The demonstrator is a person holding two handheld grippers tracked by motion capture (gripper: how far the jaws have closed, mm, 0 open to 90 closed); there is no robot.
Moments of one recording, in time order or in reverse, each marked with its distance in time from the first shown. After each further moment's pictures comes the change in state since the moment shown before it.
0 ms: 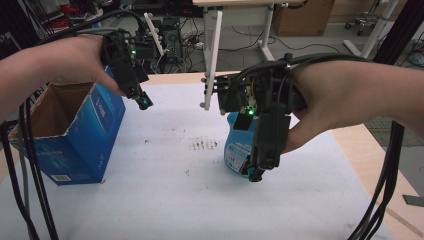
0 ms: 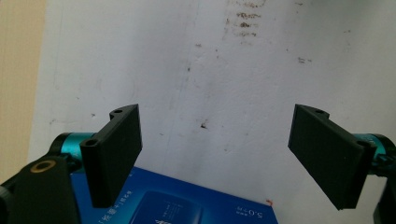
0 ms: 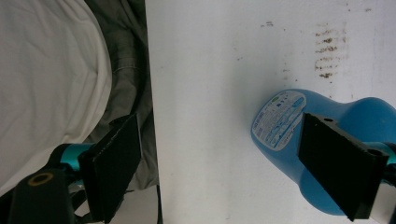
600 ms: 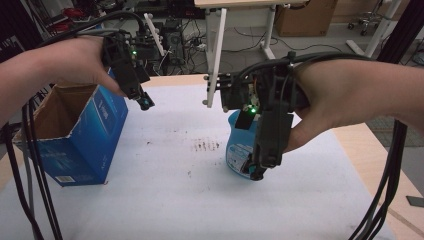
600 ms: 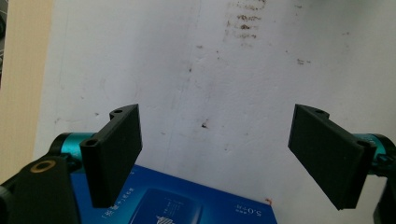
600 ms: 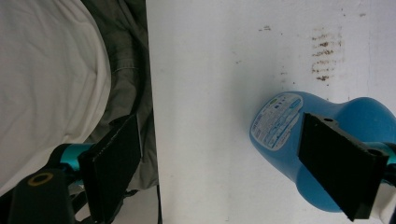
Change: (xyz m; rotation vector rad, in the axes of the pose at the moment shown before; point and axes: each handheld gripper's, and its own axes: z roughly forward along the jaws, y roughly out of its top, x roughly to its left) left arm -0.002 0.001 -0.005 -0.001 0.009 0.003; right arm 0.000 -0.003 -0.004 -0.027 0.001 0.006
